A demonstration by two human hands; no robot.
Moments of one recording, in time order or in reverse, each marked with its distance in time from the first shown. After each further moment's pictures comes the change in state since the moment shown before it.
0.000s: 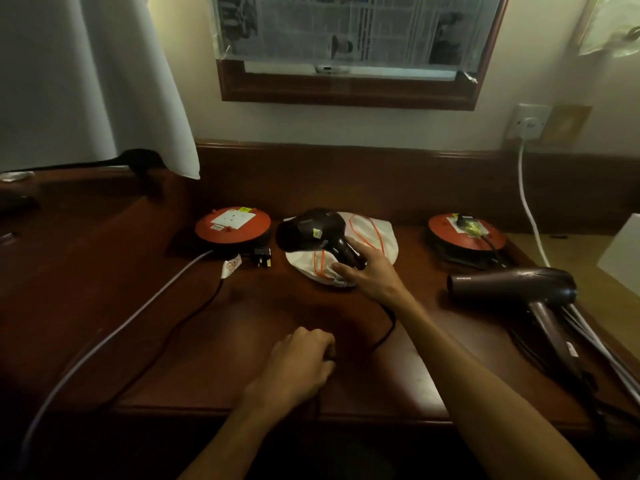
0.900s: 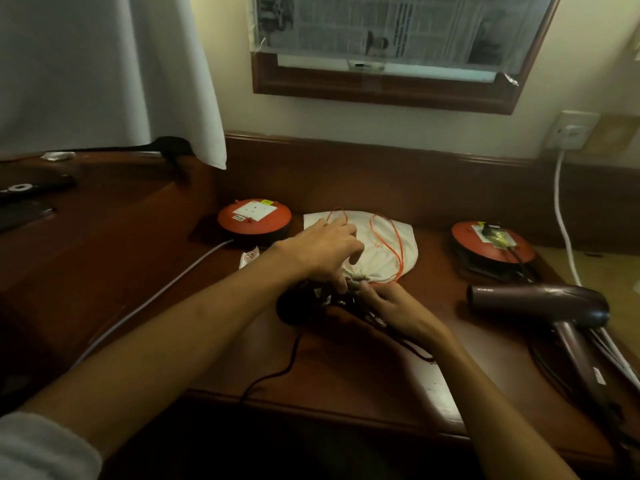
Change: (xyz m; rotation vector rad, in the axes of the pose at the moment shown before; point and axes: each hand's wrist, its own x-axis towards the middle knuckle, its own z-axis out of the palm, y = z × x) left_hand 0.100 0.026 -0.117 0.632 -0.003 0.336; right_hand -0.037 0.017 -0.005 -0.084 -0.315 -0.018
